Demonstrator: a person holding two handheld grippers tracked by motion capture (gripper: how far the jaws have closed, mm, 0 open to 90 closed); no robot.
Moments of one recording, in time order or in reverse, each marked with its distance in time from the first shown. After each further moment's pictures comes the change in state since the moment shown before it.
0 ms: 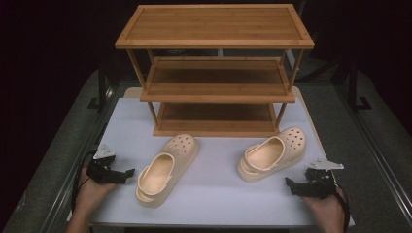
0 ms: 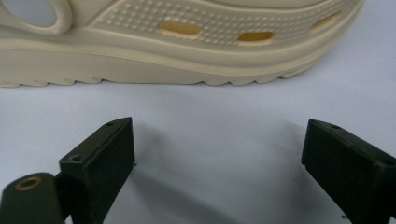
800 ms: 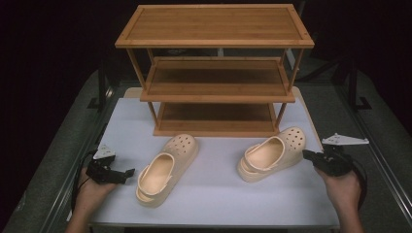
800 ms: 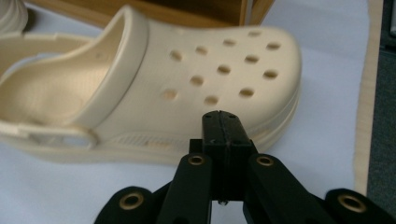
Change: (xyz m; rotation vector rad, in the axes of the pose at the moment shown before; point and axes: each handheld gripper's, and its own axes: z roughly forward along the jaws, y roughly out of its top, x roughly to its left) left arm 0.000 0.000 0.000 0.000 -0.002 -0.001; right arm -0.039 0.058 -0.033 -0.088 0.117 0.017
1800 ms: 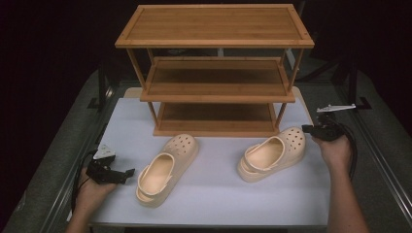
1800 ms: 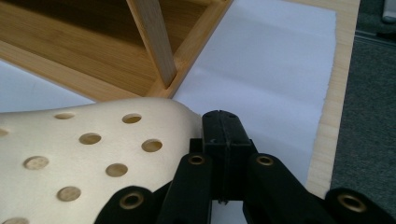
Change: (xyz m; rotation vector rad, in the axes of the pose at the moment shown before) left arm 0.000 0.000 0.000 0.003 0.000 0.001; right arm -0.070 0.057 0.067 0.070 -0.026 0.038
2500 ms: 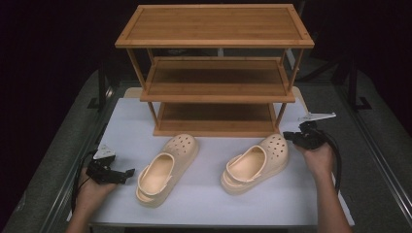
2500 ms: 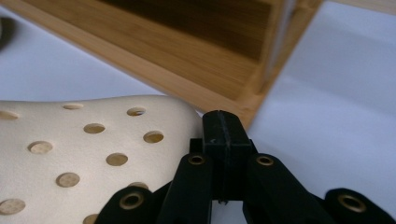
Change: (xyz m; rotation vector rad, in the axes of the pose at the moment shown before) left arm 0.000 0.000 0.000 -0.002 0.001 0.001; right arm 0.055 -0.010 0.013 -0.036 0.113 -0.093
